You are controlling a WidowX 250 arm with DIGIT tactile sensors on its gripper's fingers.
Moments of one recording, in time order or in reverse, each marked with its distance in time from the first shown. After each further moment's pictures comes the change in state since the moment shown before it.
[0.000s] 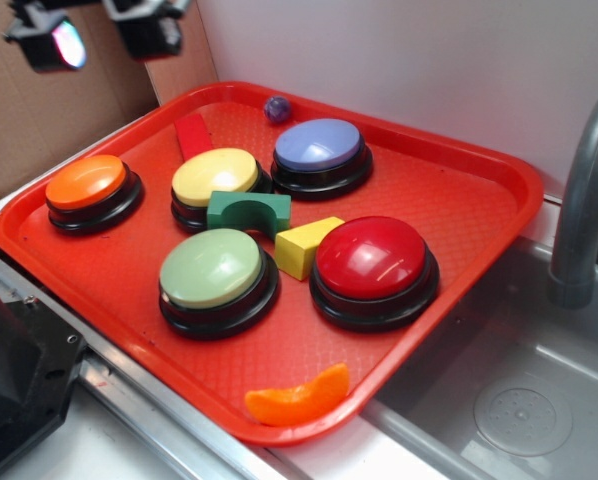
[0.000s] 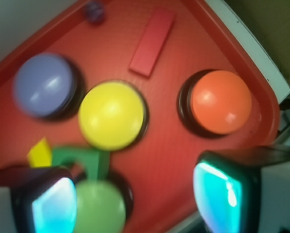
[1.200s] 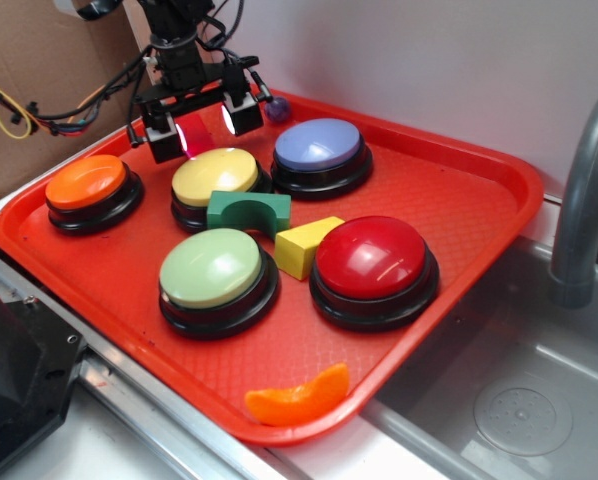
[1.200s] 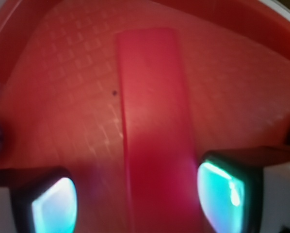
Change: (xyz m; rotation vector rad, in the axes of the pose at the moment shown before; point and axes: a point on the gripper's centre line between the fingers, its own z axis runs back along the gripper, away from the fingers) arm 0.100 0.007 -0.124 0.039 -0.137 0.495
